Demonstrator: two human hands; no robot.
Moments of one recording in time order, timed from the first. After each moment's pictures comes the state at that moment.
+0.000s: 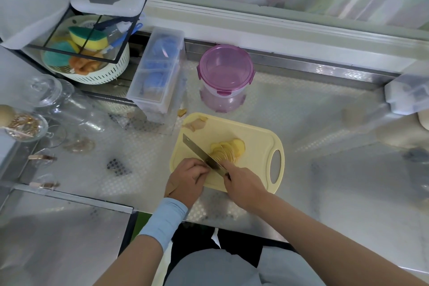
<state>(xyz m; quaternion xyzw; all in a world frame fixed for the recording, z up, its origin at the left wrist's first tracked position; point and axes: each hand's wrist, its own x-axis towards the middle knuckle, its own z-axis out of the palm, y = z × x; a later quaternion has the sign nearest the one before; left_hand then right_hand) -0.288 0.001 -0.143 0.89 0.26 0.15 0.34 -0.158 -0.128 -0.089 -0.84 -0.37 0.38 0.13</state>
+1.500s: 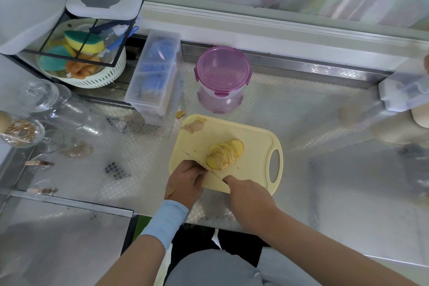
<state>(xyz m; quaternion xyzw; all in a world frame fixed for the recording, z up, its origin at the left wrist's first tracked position) -0.286 0.002 -0.143 0.89 0.26 0.20 0.32 -0.179 -0.146 -0.051 -0.85 -0.38 0.36 0.02</state>
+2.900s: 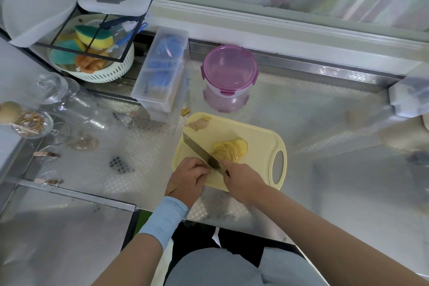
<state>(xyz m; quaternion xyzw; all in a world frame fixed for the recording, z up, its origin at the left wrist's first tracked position) -0.292 0.006 -0.146 0.90 0.23 0.16 0.34 -0.153 -0.114 -0.078 -0.82 -0.38 0.40 0.11</state>
